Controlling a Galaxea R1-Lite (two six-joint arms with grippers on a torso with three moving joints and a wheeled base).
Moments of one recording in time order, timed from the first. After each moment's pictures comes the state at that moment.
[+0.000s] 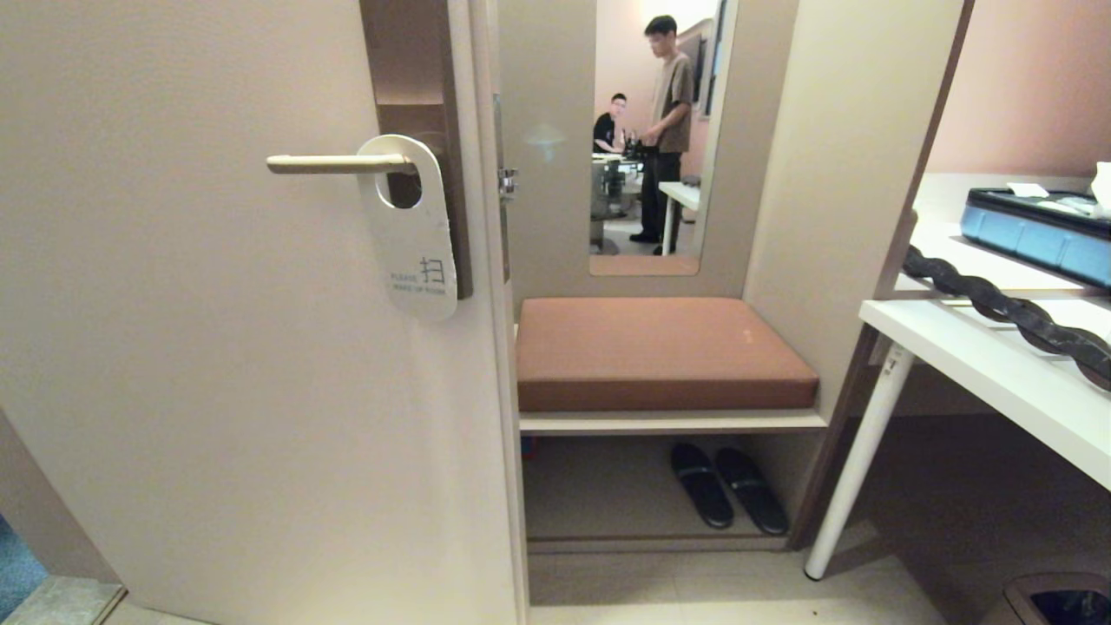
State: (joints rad) left arm 0.00 0.00 0.00 -0.01 0.03 -0.08; right arm 0.01 0.00 0.00 0.00 0.00 -0.05
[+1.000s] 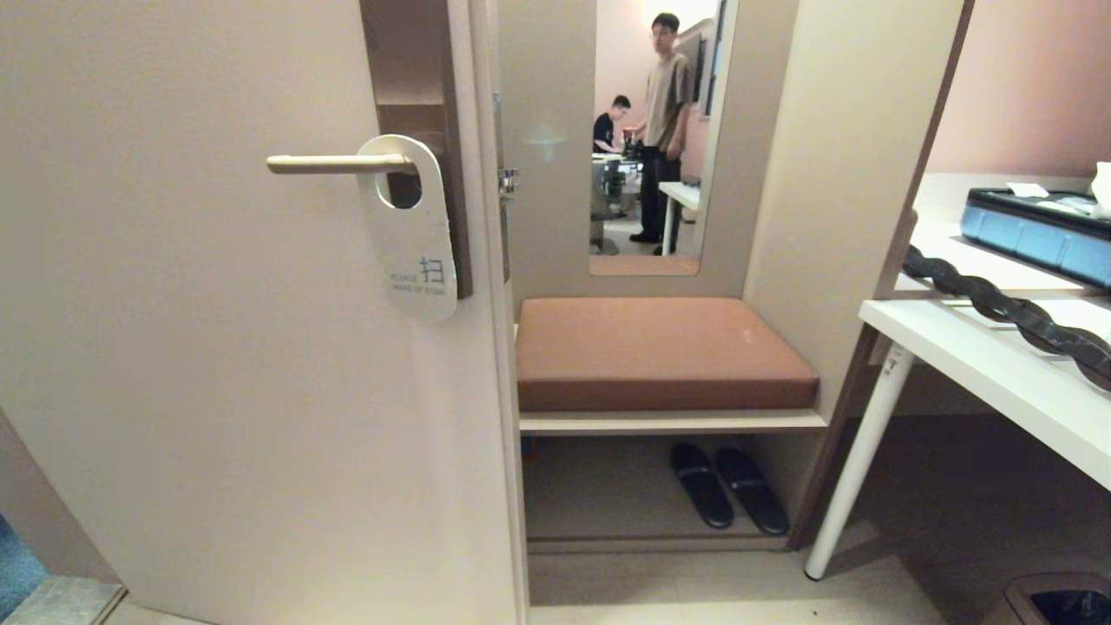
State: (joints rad) left arm 0.00 0.00 0.00 -0.01 0.03 -0.08; right arm 0.01 0.00 0.00 0.00 0.00 -0.05
